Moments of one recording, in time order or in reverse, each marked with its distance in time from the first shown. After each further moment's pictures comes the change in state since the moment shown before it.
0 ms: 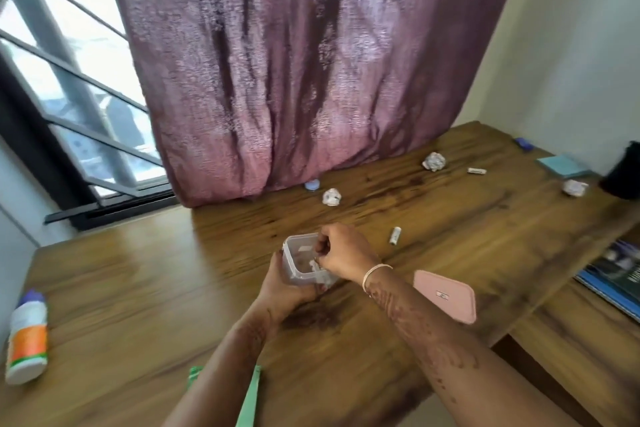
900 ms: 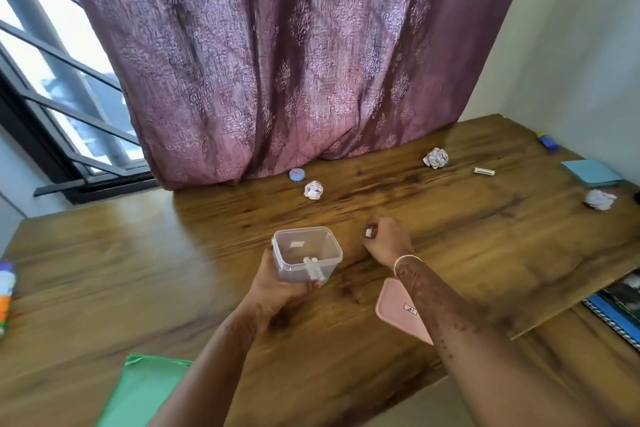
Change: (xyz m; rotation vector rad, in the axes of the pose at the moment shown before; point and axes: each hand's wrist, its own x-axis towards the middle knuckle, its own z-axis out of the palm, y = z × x) left_hand 0.018 -0.014 0.063 0.017 0.115 -0.025; right_hand 0.042 0.159 -0.028 0.025 0.103 0.156
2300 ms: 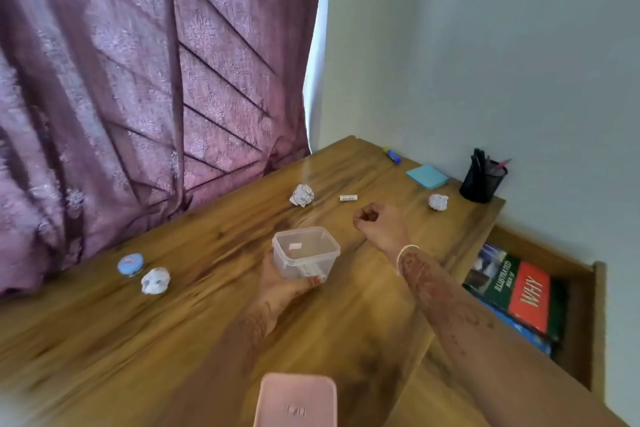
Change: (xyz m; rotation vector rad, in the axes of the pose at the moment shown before) left_hand 0.133 0.047 0.226 -0.031 -0.335 0.044; right_hand 0.062 0.151 -0.160 0.467 0.387 0.354
